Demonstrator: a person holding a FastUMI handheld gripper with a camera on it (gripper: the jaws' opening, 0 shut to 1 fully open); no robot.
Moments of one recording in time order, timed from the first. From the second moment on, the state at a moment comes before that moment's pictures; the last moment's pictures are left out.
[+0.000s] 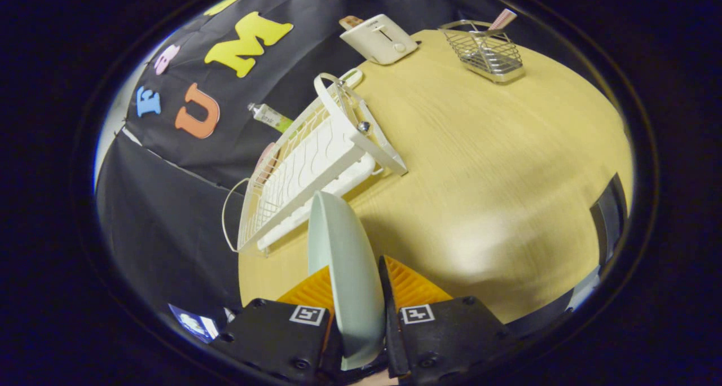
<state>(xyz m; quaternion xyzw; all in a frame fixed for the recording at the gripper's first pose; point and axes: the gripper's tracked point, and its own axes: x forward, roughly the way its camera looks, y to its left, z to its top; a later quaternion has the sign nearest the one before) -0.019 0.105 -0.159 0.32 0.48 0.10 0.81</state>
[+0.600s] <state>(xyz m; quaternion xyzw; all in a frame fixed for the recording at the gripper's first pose) -0.017 0.098 -0.154 0.26 0.45 0.10 0.85</state>
